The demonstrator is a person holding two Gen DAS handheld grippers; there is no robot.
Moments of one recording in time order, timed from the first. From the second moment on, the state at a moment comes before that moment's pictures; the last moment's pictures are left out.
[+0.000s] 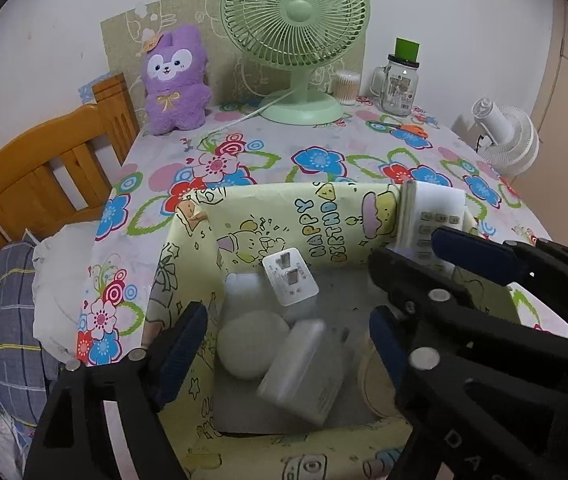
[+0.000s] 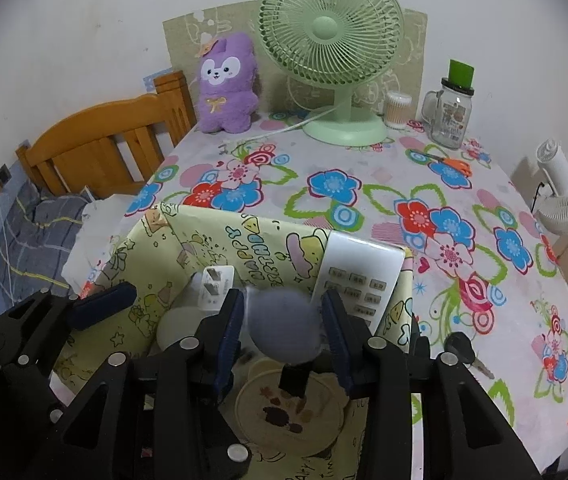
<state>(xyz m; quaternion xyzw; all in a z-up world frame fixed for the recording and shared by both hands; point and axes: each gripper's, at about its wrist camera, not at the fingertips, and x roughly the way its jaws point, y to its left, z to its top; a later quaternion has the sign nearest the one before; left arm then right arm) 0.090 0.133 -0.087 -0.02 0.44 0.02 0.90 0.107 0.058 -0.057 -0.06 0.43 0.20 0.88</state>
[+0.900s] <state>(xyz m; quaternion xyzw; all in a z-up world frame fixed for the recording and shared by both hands) 0.063 0.049 -0.036 -0.03 0.37 -0.01 0.93 0.078 -0.036 -0.002 -0.06 0.37 0.18 0.91</state>
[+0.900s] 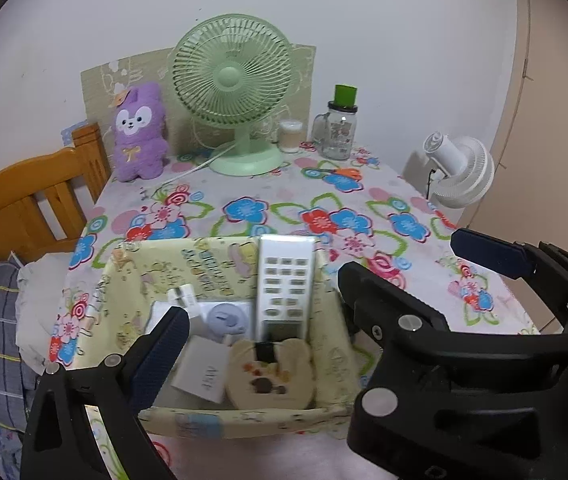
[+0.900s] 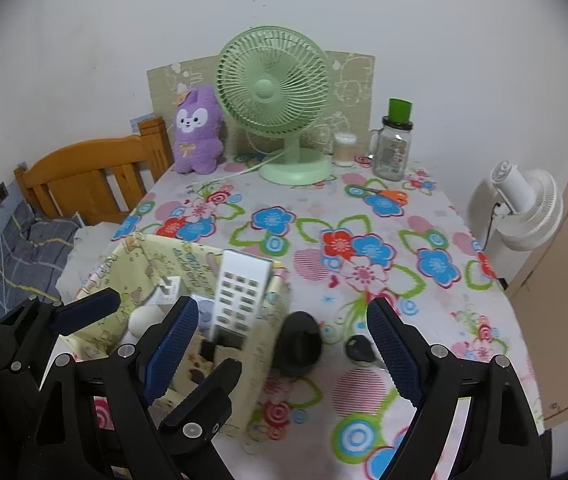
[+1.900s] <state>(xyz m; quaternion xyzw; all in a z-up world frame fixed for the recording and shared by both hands) 0.075 -0.053 -0.049 -0.03 0.39 -0.02 0.92 0.082 -0.138 -0.011 -0.07 0.37 0.16 0.91</state>
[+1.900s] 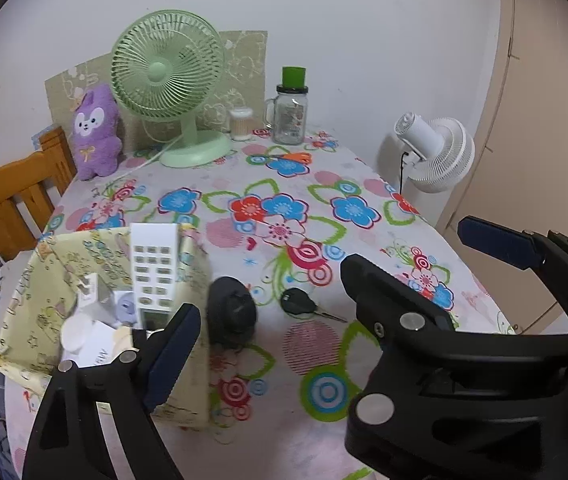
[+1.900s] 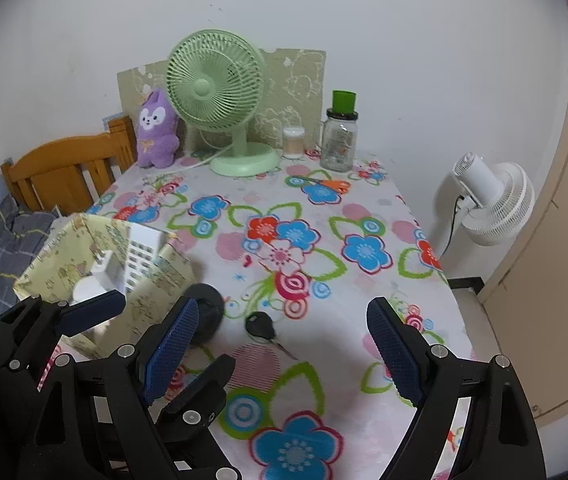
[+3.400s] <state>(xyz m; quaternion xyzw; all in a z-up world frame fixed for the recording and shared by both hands) 0.115 -0.053 -0.136 0.00 0.43 0.02 0.90 0.129 -0.133 -0.110 -0.07 0.43 0.17 0.88</state>
